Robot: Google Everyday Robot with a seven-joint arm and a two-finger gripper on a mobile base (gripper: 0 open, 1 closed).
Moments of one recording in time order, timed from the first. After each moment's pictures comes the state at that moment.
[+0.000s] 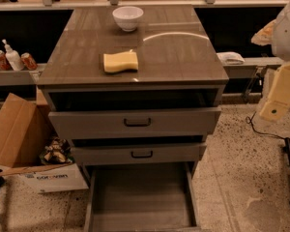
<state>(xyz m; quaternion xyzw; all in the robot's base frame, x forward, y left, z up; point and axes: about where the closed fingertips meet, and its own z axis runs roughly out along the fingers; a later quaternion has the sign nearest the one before) 0.438 -0.216 0.978 -0.60 0.78 -0.04 0.16</state>
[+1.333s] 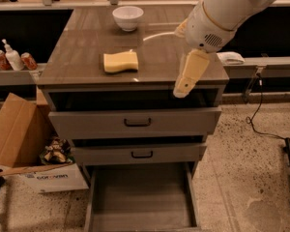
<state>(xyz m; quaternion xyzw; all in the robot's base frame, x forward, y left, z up) 0.556 -0.089 0.935 -0.66 0.70 0.05 0.25</state>
